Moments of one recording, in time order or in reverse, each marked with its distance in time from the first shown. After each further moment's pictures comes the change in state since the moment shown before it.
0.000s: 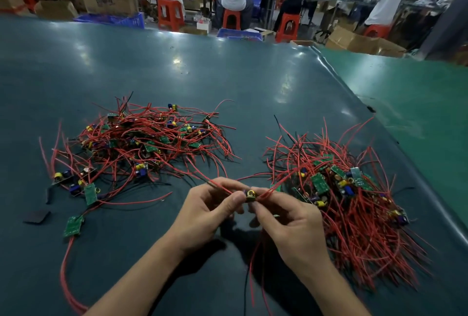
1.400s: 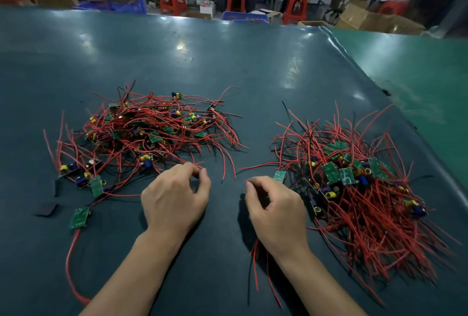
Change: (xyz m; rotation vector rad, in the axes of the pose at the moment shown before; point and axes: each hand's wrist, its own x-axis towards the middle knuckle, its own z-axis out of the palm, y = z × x) left_hand 0.001 -0.013 -0.033 1.266 0.639 0.041; right_hand 0.002 0.019 0.040 -0.431 0.085 0.025
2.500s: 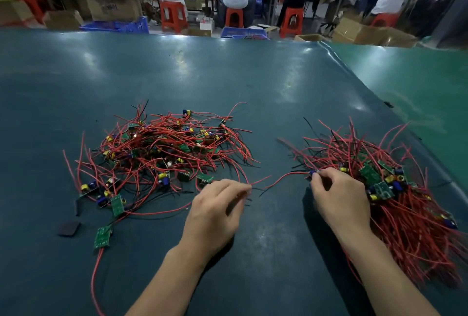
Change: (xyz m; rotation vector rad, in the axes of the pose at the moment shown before) left_hand 0.002 0.000 0.007 -0.482 -0.142 0.432; right_hand 0.055 0.050 -0.042 -0.379 0.063 0.302
